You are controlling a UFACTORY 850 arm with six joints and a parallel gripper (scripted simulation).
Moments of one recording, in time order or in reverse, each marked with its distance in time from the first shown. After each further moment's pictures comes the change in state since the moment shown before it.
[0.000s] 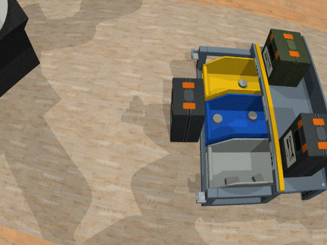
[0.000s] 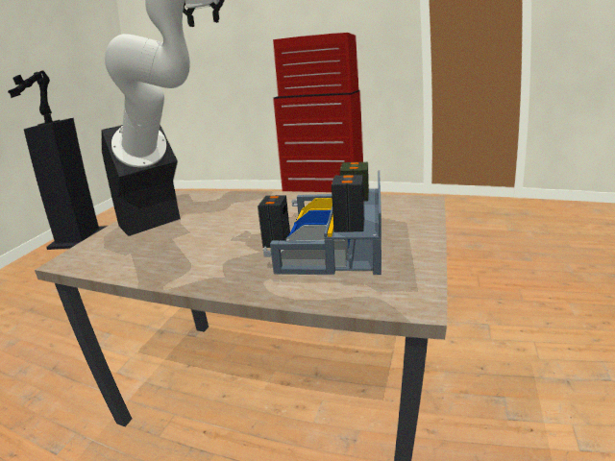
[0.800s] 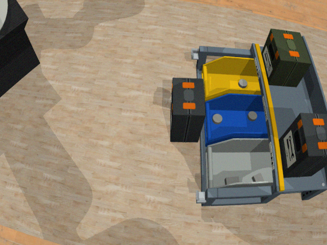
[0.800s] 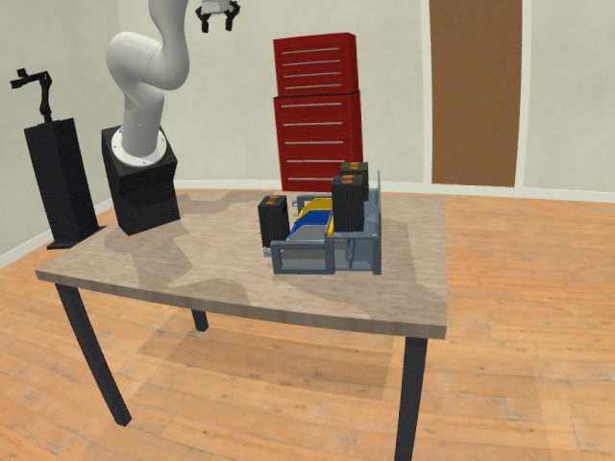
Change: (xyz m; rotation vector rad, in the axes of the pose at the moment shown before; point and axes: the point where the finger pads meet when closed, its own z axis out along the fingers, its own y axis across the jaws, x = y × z) arm 0.003 0.044 0.032 0.094 -0.106 0.134
